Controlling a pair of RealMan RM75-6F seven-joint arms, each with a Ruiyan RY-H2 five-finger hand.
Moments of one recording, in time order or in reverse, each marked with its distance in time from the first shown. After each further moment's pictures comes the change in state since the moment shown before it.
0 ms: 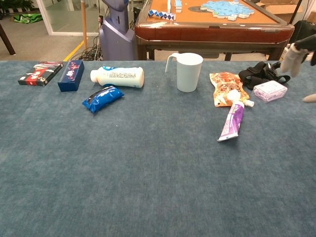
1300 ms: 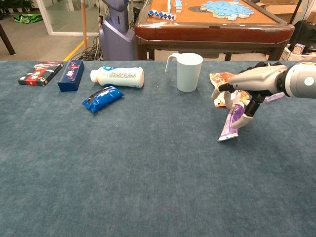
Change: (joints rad) left arm 0.015 -0.006 -0.002 0.021 -0.005 0.011 -0.015; right arm 0.417 -0.292 -0.063 0.355 0.432 -0.430 -0.231
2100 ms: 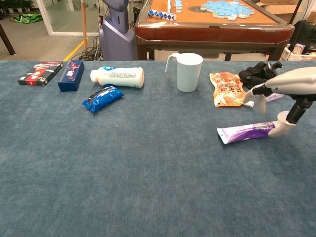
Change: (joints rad) left arm -0.024 -0.019 -0.003 0.009 0.019 -0.023 0.002; right arm -0.085 0.202 -0.111 -0.233 -0.007 0.153 0.003
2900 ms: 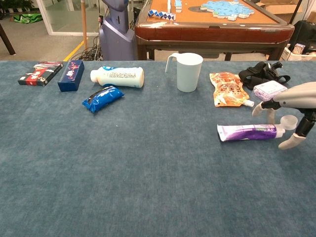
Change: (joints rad) left arm 0.010 0.003 0.007 -0.005 0.011 0.015 -0.007; right arm -0.006 -0.026 -0.057 0.036 0.040 -0.048 -0.007
